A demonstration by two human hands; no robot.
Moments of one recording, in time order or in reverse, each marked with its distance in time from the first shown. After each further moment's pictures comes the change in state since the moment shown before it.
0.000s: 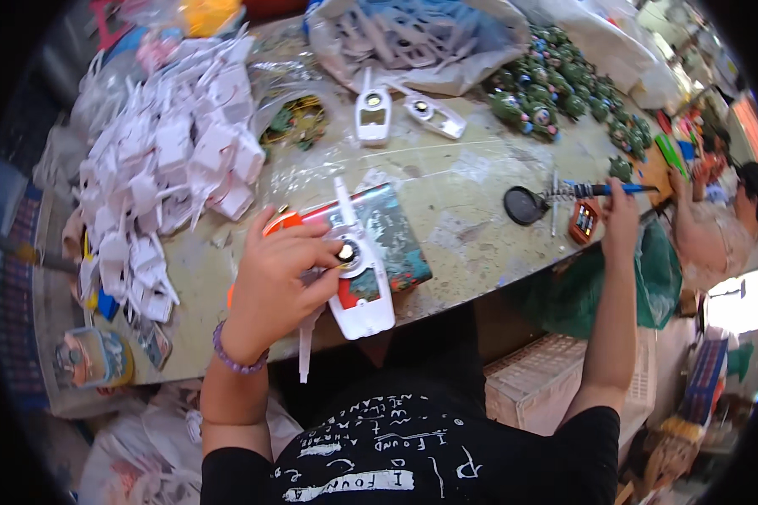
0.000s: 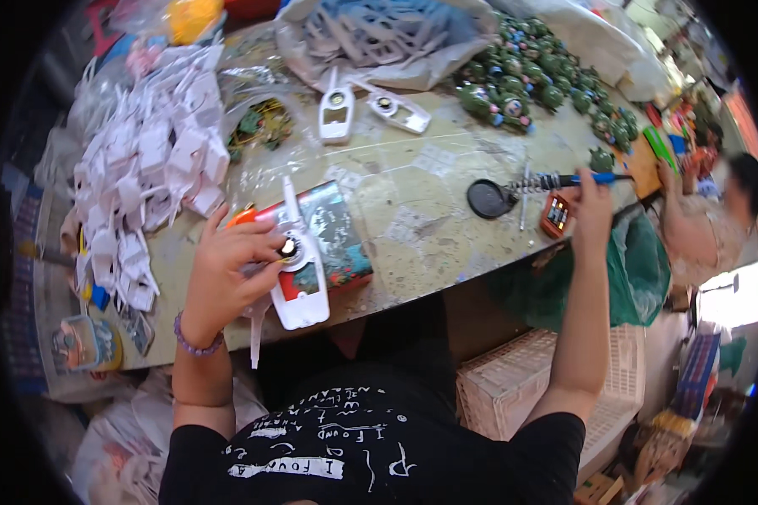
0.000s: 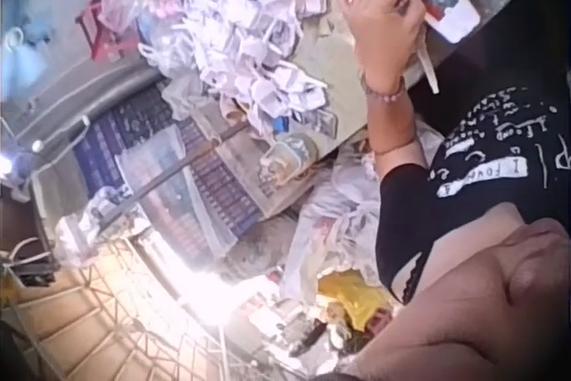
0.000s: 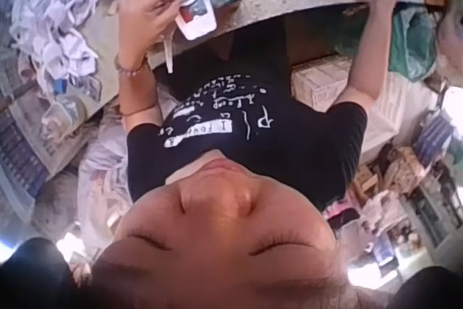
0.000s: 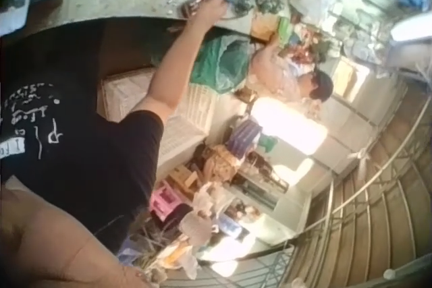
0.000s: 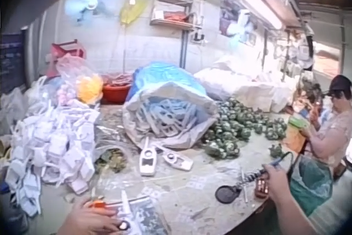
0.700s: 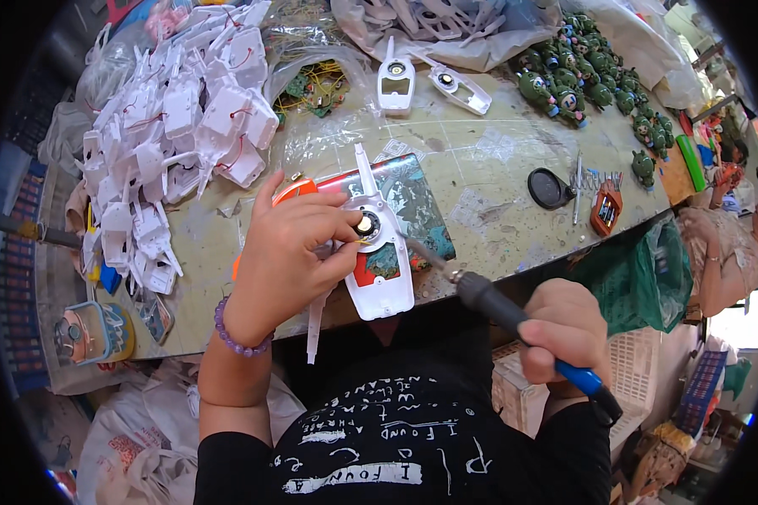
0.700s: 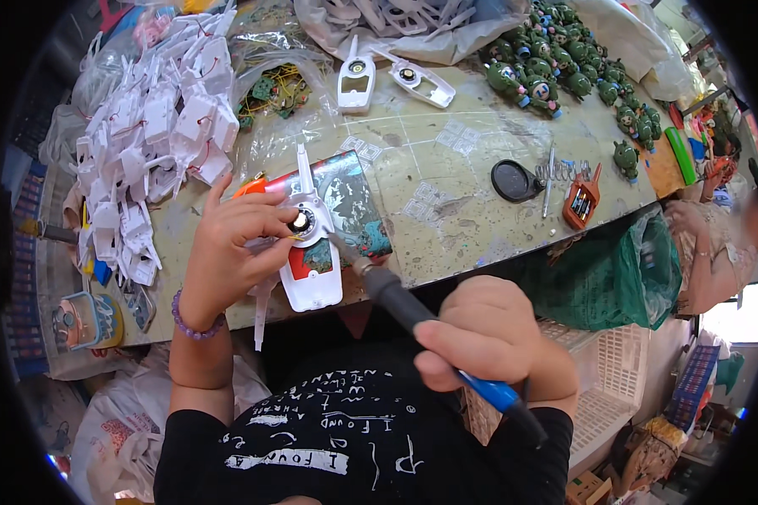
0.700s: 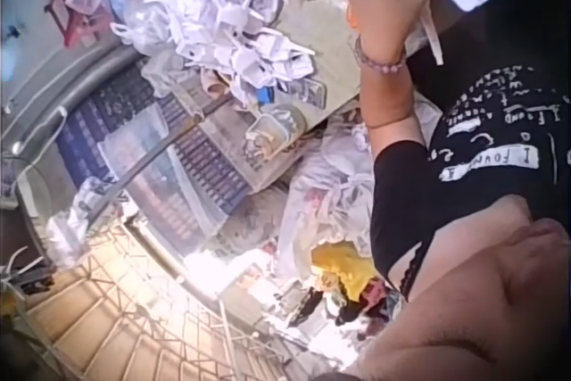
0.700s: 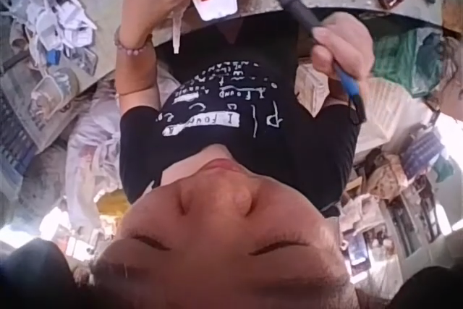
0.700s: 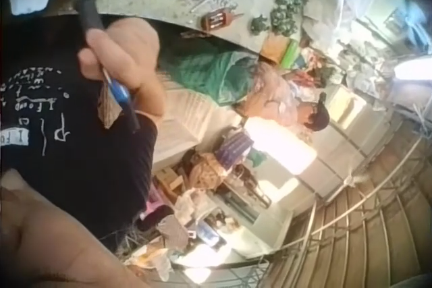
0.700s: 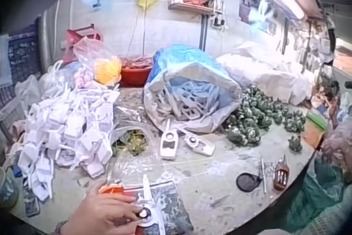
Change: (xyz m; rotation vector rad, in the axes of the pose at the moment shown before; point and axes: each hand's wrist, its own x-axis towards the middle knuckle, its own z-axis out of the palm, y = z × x) left_hand 0.001 0.007 -0.005 0.014 0.002 -0.026; right_hand -0.178 -0.077 0.060 0.273 -0.848 -1.132
